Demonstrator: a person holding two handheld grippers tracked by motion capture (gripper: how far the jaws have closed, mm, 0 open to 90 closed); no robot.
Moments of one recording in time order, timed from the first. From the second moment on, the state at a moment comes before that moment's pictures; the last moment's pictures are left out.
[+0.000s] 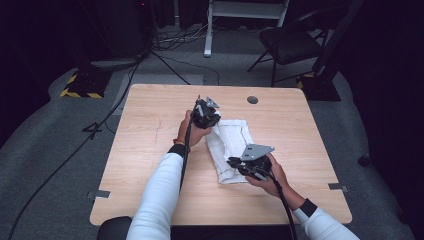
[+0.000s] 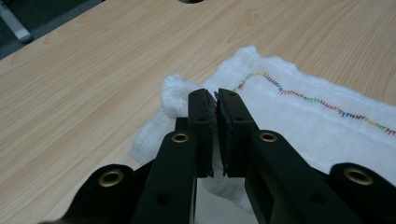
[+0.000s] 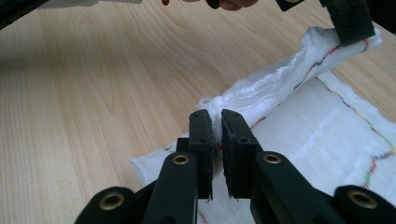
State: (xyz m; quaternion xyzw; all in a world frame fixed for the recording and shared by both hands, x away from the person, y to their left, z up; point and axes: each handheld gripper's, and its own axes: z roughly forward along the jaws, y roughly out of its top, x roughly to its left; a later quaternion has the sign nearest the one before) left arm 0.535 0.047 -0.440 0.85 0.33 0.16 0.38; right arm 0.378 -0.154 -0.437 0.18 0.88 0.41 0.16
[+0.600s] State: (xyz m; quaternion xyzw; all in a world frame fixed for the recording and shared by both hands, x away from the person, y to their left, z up) left arm 0.542 -0.018 -0.445 0.87 0.29 0.14 0.37; right arm 0.368 -0.208 -0.439 0.22 0.87 0.40 0.17
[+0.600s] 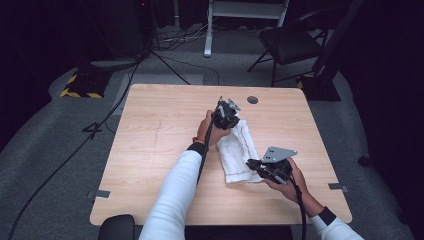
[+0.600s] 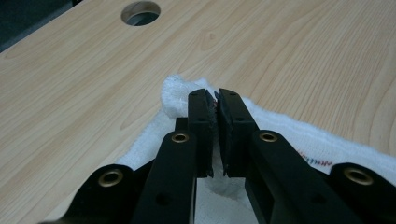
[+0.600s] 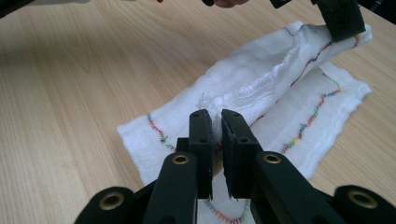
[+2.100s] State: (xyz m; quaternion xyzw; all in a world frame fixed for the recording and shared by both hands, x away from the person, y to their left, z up) left arm 0.394 0.036 -0.488 0.91 0.23 0.11 0.32; right arm 0.387 -0.244 -0.486 0.28 0.90 0.32 0.12
